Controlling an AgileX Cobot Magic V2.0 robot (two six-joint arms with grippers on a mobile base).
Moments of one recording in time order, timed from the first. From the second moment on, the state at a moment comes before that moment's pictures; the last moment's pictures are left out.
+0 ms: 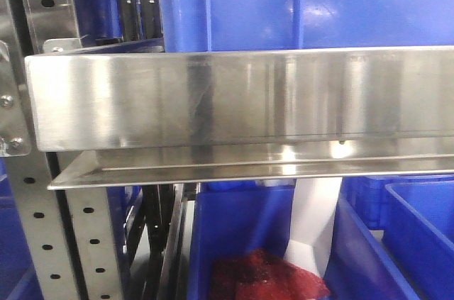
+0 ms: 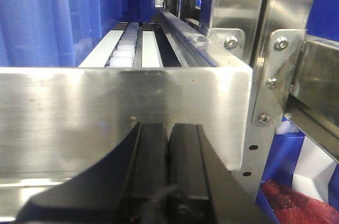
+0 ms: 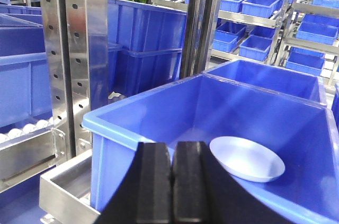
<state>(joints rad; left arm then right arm) -0.09 -0.02 0.03 -0.04 0.12 0.03 0.30 0.52 -1.14 0.40 0.75 -0.34</state>
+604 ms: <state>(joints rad) -0.09 -0.02 0.03 -0.04 0.12 0.03 0.12 0.21 -0.51 0.23 0.29 -0.16</state>
